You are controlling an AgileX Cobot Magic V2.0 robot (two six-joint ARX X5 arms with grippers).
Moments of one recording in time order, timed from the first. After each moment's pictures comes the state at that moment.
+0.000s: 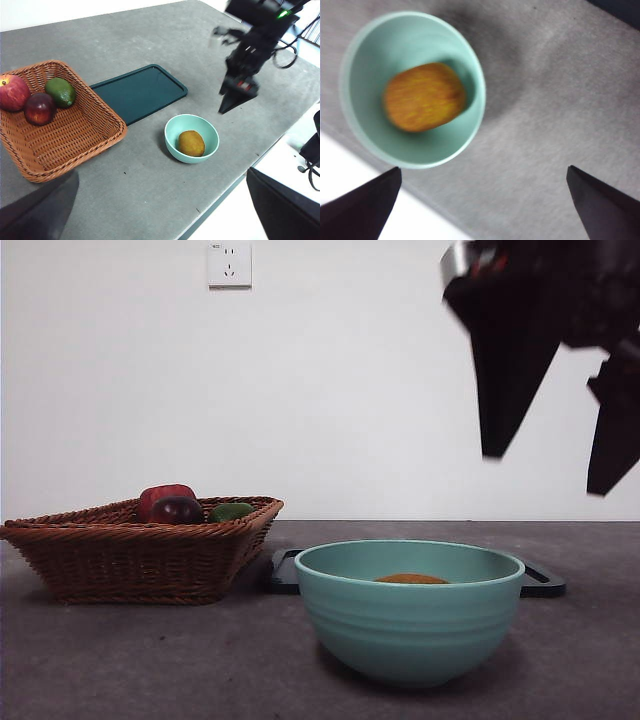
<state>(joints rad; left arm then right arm) -1.00 0.40 1.15 -1.17 -0.16 -0.24 0.54 1.40 1.11 -1.07 -0.23 0.09</state>
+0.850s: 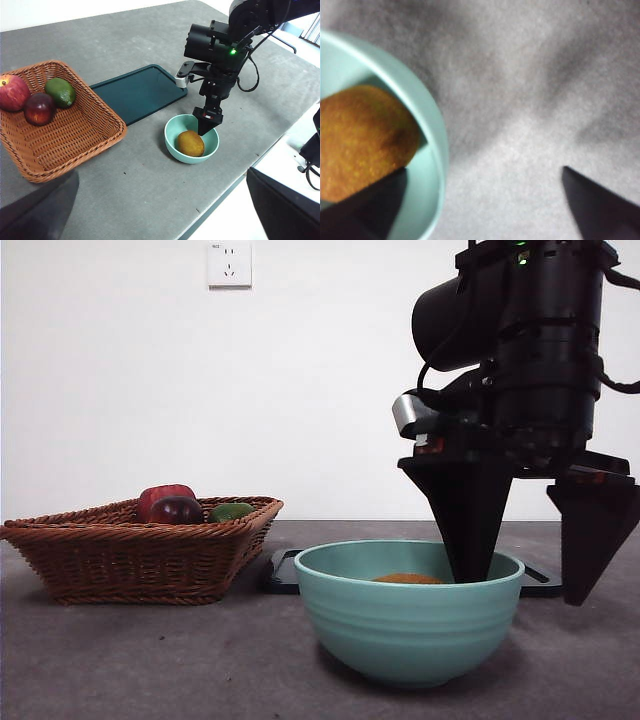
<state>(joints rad) -1.00 0.40 1.15 -1.17 -0.16 -0.24 0.58 1.67 1.11 -0.96 -0.16 0.16</state>
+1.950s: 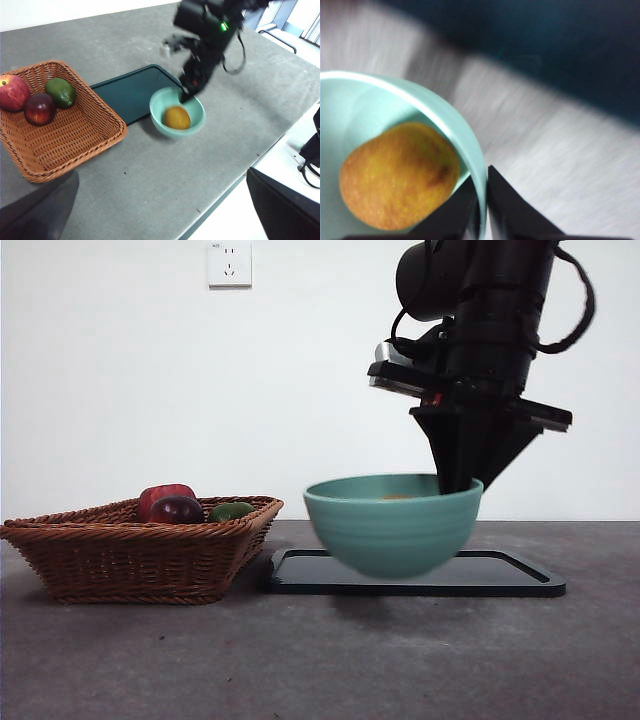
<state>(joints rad) -1.00 0.40 1.15 -1.17 -0.16 -0.24 0.52 1.73 1.36 -0.99 -0.15 0.21</state>
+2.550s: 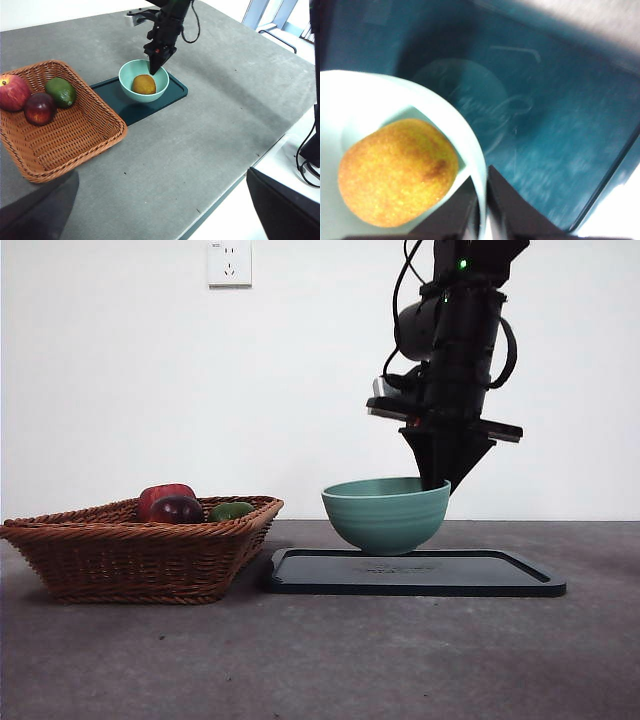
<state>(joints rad) -1.00 0.40 1.15 -1.17 -0.16 -0.24 0.37 2.15 1.93 -1.19 -0.16 0.07</state>
